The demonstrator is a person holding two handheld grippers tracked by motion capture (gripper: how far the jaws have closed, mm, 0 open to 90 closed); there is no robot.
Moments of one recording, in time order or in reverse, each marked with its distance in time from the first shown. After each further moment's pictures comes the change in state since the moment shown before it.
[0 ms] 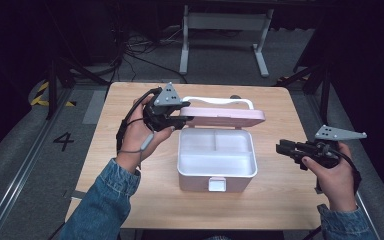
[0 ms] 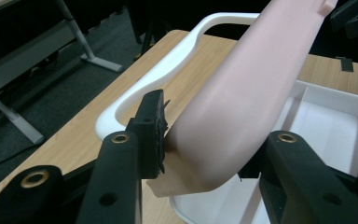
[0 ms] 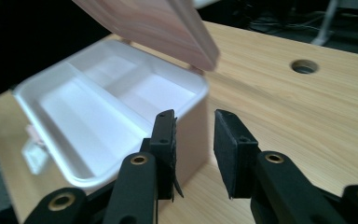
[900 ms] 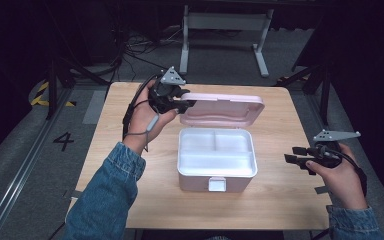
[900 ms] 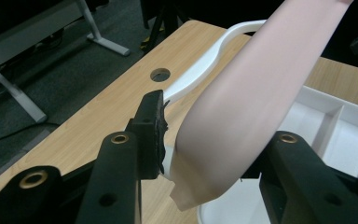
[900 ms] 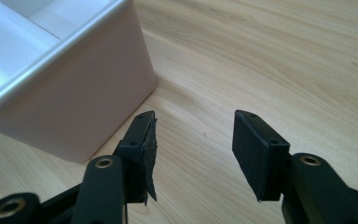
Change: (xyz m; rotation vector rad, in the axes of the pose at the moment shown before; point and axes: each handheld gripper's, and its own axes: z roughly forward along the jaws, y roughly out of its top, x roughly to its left) left arm 0.029 0.020 0.018 0.067 0.028 -0.081; right arm -0.034 -0.025 0.002 0.245 -0.113 0.040
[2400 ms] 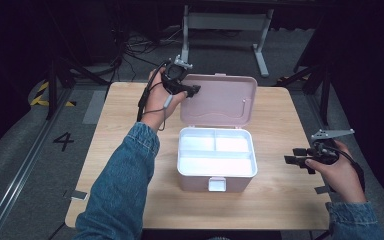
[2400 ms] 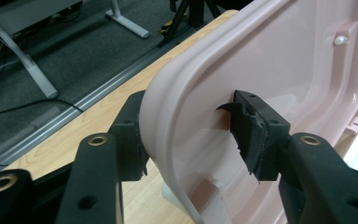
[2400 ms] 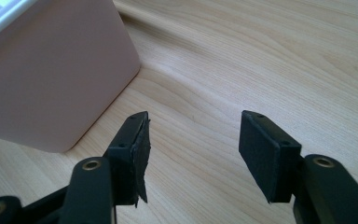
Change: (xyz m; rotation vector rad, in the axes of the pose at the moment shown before) left arm 0.050 0.011 0.068 0.053 0.060 -0.123; right arm -0.025 -0.008 0.018 0.065 0.033 0.050
